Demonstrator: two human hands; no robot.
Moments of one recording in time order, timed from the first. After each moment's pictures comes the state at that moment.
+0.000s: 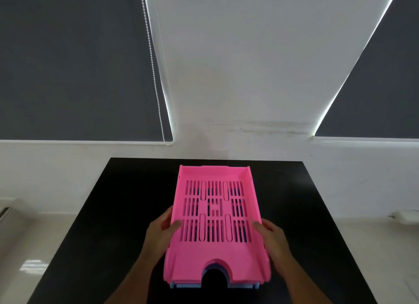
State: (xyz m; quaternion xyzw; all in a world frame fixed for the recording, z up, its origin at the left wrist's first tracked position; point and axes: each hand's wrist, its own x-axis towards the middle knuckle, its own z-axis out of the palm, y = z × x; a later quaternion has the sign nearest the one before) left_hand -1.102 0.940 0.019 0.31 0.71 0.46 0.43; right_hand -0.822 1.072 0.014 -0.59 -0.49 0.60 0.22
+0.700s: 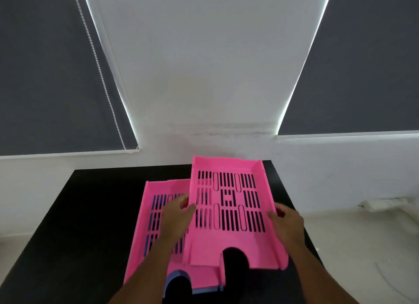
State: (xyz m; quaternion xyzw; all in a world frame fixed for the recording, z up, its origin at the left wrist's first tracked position) left_hand -0.981 1.047 0.055 0.43 0.71 0.48 0.29; right_hand -0.712 1.132 0.052 -0.64 -0.61 0.36 0.30
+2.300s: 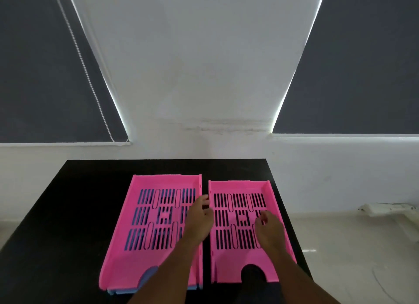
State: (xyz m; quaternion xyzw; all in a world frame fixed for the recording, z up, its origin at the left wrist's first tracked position) left_hand -0.878 1.098 0.021 0.38 0.75 0.43 0.34; right_hand -0.685 1.164 -0.017 -0.66 -0.62 0.35 0.24
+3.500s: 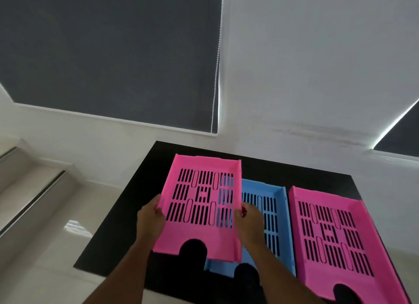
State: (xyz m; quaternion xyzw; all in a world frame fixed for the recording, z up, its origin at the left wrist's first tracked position) left_hand -1.185 0.862 0.012 0.26 0.86 0.40 0.18; right_hand -0.982 1.025 -0.011 -0.52 -0.72 0.41 0.23
